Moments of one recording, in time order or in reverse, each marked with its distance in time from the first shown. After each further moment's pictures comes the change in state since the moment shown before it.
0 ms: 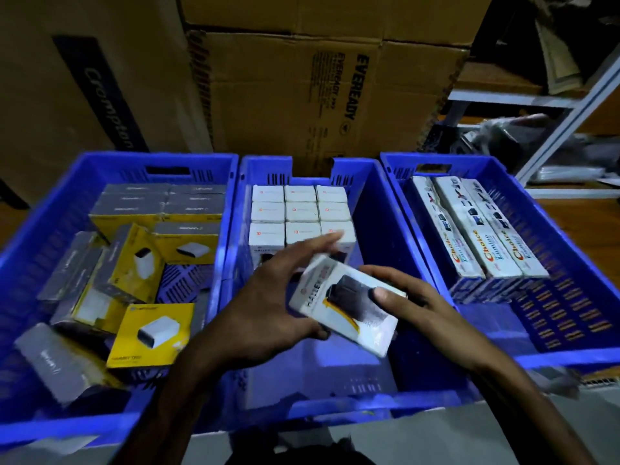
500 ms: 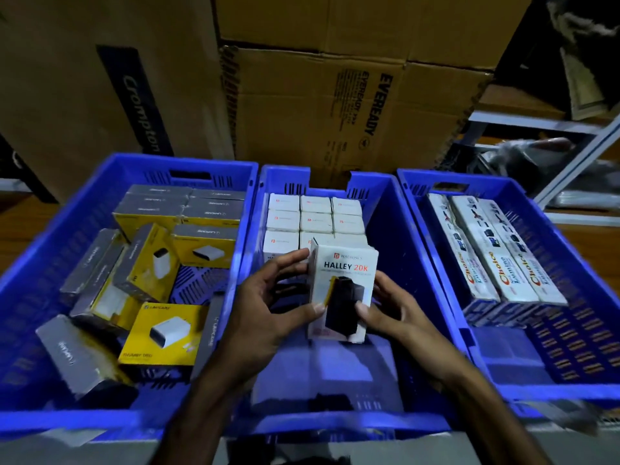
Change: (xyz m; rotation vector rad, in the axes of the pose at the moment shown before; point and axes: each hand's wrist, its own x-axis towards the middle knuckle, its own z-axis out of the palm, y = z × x) left_hand -0.016 -0.025 0.016 -0.431 0.424 -0.153; right_hand 0.024 0.004 0.030 0.194 -0.014 -0.044
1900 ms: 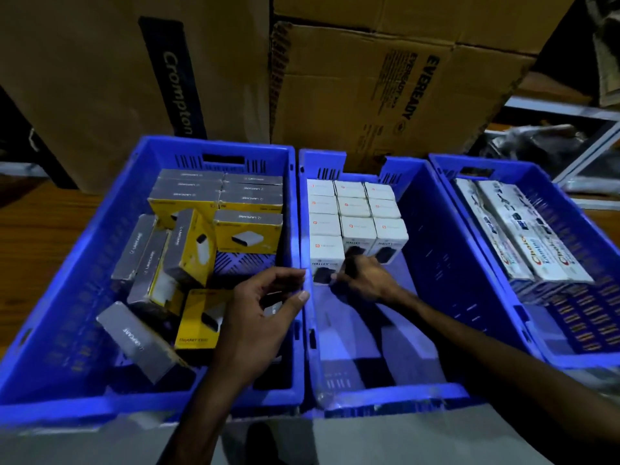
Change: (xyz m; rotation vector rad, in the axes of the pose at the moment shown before) left_hand -0.028 -0.018 -0.104 0.143 0.116 -0.026; right_hand 0.153 0.096 0.047 -1.031 0.076 0.214
